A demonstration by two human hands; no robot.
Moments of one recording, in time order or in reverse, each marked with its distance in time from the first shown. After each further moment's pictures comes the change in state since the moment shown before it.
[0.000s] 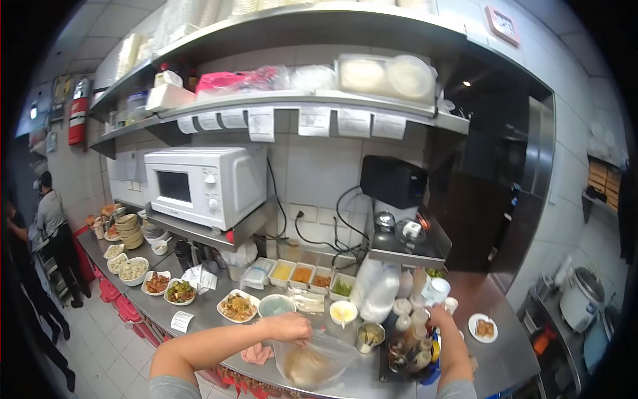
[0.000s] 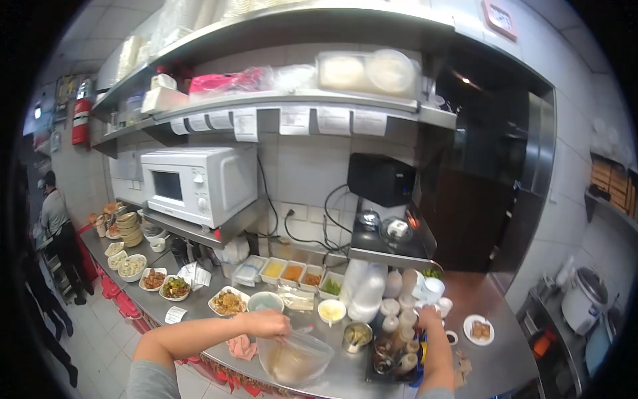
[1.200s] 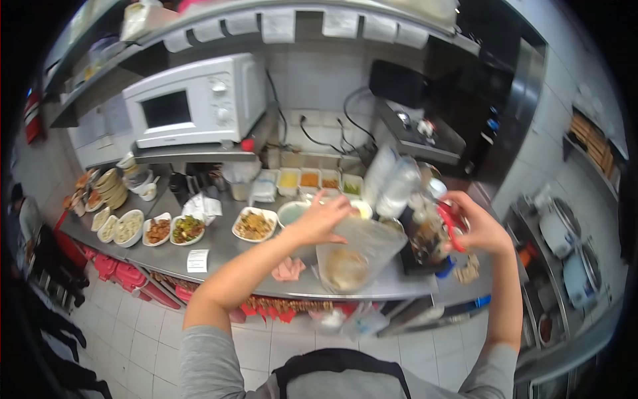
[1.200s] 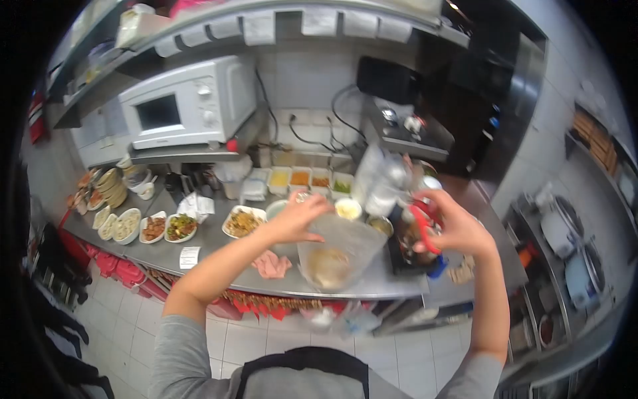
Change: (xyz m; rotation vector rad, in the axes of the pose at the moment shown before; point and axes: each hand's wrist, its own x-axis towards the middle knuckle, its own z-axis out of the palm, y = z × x) left_hand -0.055 0.004 -0.004 0.007 0.678 0.037; right_hand -0.283 -0.215 -0.245 0.754 0.065 -0.355
